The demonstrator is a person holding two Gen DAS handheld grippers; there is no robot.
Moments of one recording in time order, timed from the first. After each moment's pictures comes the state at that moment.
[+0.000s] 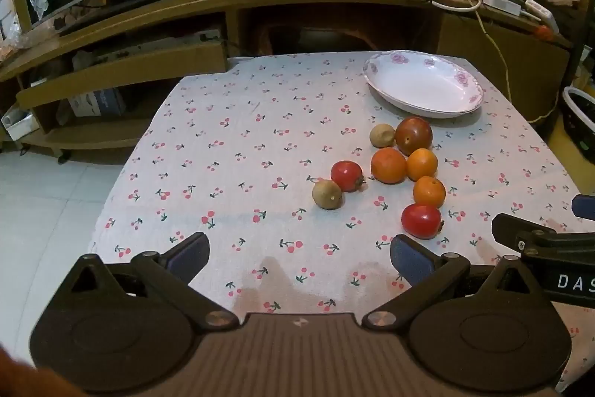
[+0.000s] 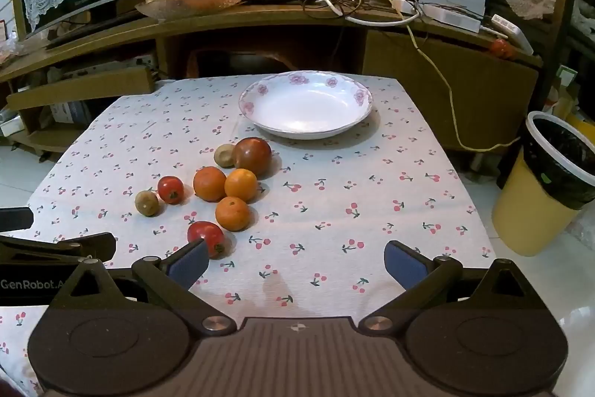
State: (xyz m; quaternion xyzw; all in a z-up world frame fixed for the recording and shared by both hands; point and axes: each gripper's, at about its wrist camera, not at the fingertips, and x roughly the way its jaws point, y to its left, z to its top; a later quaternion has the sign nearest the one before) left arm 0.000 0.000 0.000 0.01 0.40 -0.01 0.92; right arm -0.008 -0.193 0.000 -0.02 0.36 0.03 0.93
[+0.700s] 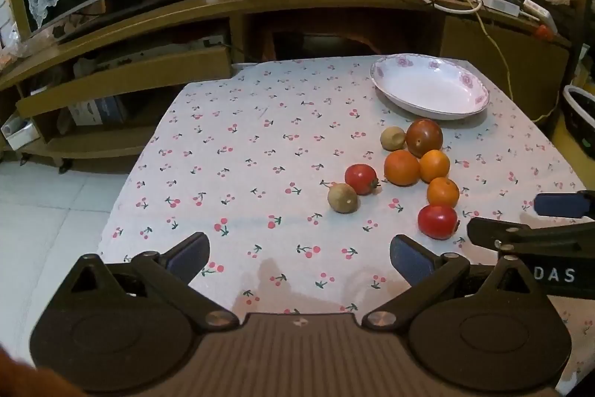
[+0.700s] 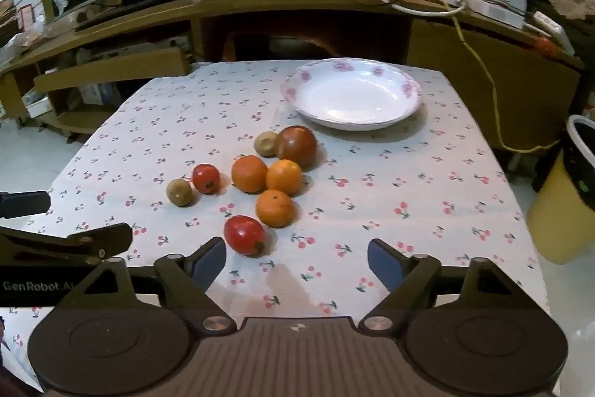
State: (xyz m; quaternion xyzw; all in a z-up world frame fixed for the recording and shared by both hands) left arm 0.002 0.013 -0.004 0.02 0.38 -0.01 0.92; right arm 0.008 -0.176 -0.011 -0.02 0.38 0.09 0.92
